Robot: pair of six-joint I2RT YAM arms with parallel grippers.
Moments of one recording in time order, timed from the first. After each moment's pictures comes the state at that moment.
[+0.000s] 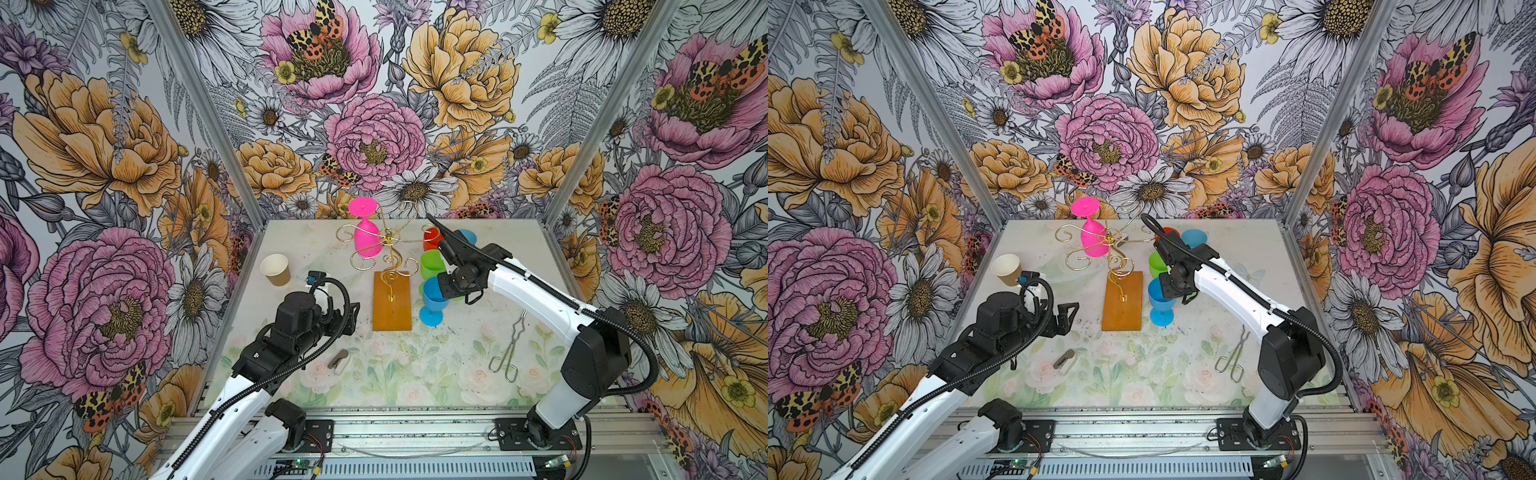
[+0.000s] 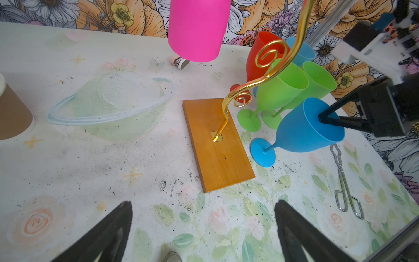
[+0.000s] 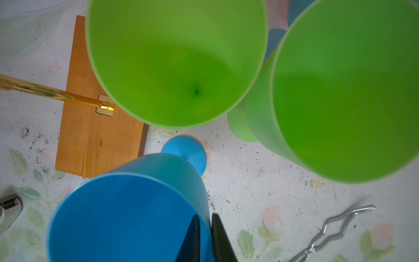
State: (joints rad) left arm -0.46 0.70 0.71 -0.53 -0.02 -0.32; right arm 0.58 1.66 1.48 -1.02 0.09 0.32
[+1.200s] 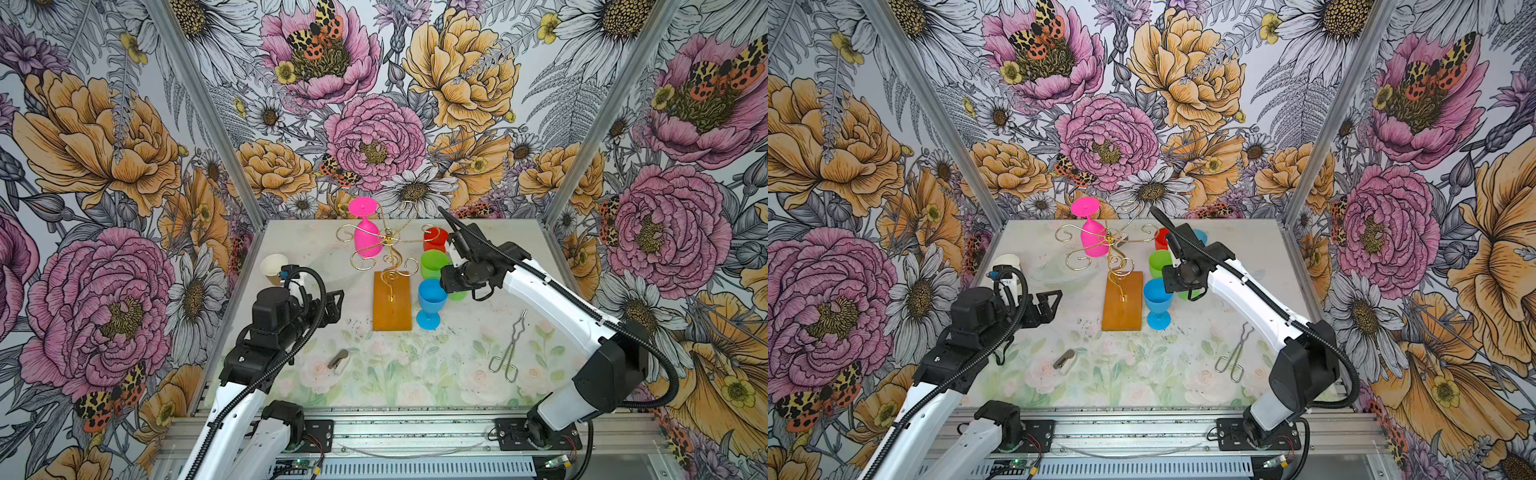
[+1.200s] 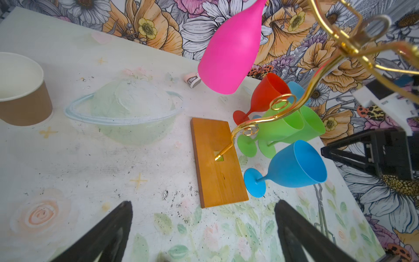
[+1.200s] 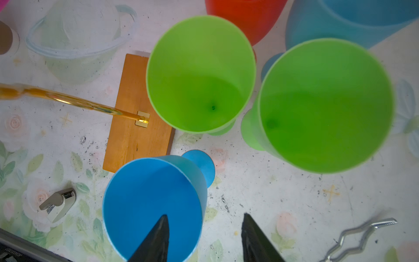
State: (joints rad) left arm -0.16 0.67 0.77 -0.53 0.20 -0.41; right arm 0.51 1.55 1.48 -0.98 -0.02 0.32
